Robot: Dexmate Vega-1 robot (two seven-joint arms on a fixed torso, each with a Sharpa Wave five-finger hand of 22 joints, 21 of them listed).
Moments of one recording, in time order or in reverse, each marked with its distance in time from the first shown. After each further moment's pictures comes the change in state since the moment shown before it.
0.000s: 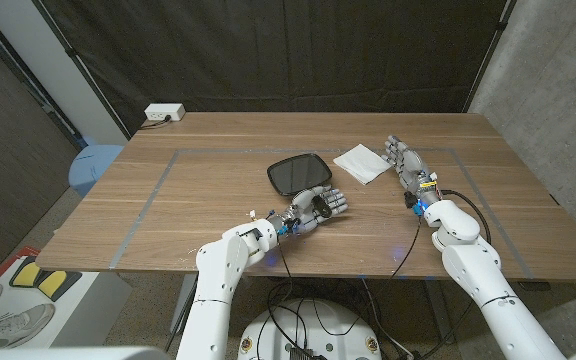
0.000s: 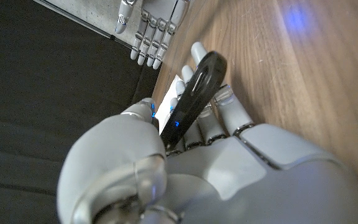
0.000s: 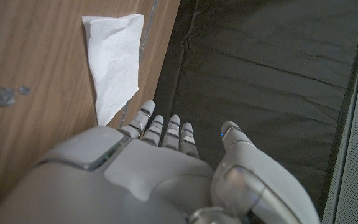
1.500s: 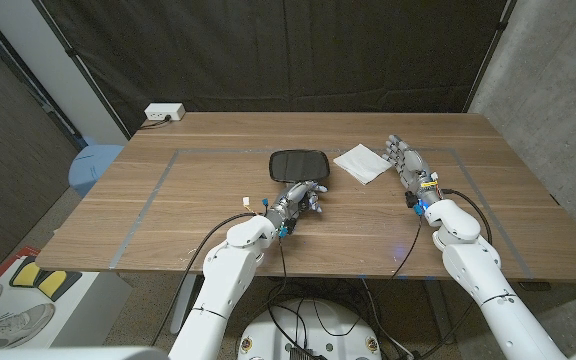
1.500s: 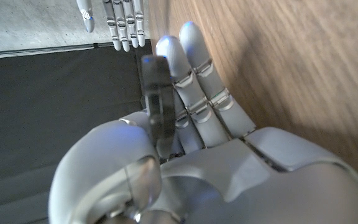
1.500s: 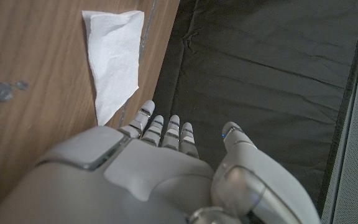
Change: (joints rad) left arm 0.000 0.175 0.166 0.025 0.207 -0.414 0.048; left_hand -0.107 -0.060 0.373 0.052 0.054 0.377 -0.070 0.453 0.579 0.681 -0.128 0.774 0.764 0.599 -0.114 0.589 0.494 0.205 -0.203 0.590 0.320; right arm 0.011 0.003 0.002 0.024 -0.004 0.022 0.012; right_hand -0.008 -0.008 -0.011 0.005 0.000 0.000 0.000 0.000 0.000 0.000 0.000 0.000 0.000 0.000 0.000 0.000 0.000 0.000 0.000 -0.007 0.000
